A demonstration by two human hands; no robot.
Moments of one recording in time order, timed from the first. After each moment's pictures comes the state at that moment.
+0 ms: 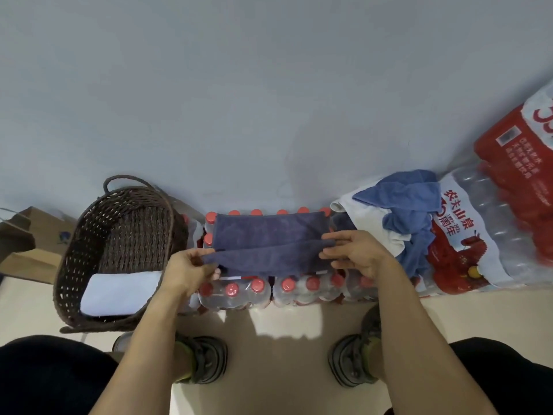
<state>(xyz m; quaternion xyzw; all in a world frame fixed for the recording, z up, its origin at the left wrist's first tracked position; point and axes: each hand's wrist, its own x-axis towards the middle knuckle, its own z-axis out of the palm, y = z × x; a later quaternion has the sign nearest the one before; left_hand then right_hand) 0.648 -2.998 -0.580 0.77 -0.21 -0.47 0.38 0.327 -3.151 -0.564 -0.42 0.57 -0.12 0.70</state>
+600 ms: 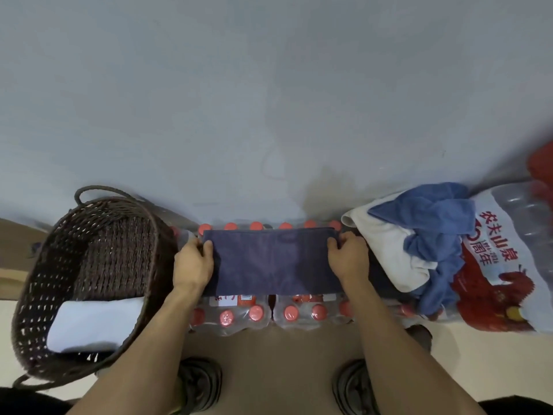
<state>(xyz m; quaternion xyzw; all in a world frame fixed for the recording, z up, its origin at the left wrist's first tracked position) 0.664 -3.078 -0.652 0.88 -0.31 -0.25 0.26 0.379 -3.192 -0.644 -0.63 0.71 -0.15 0.28</state>
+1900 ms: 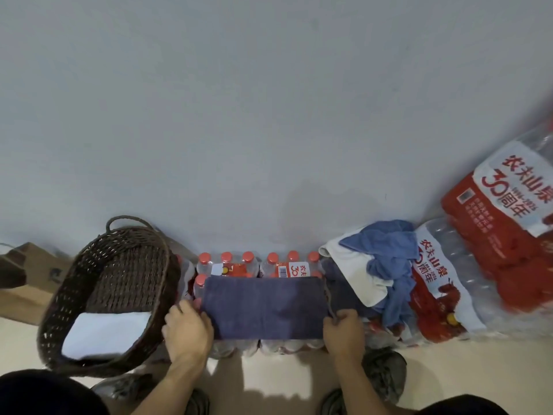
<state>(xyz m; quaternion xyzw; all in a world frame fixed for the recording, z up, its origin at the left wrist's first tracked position) 0.605 -2.983 -0.628 0.92 -0.35 -0.15 0.12 0.330 -3.075 -0.619 -0.51 0.79 -0.15 0.32</state>
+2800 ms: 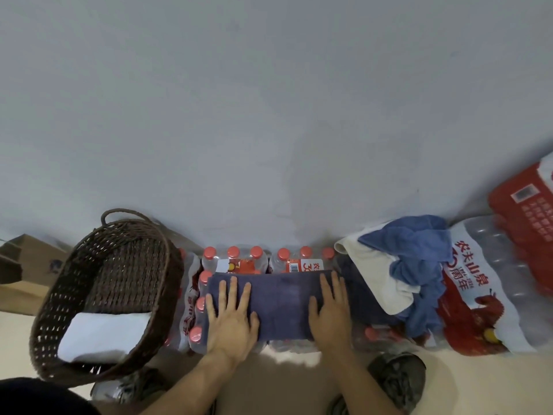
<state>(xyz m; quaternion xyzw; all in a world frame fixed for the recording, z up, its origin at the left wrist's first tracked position) 0.569 -3.021 -0.660 0.82 -0.55 -0.16 -0.03 0.376 -3.108 -0.659 -0.72 0.66 -0.06 0.22</state>
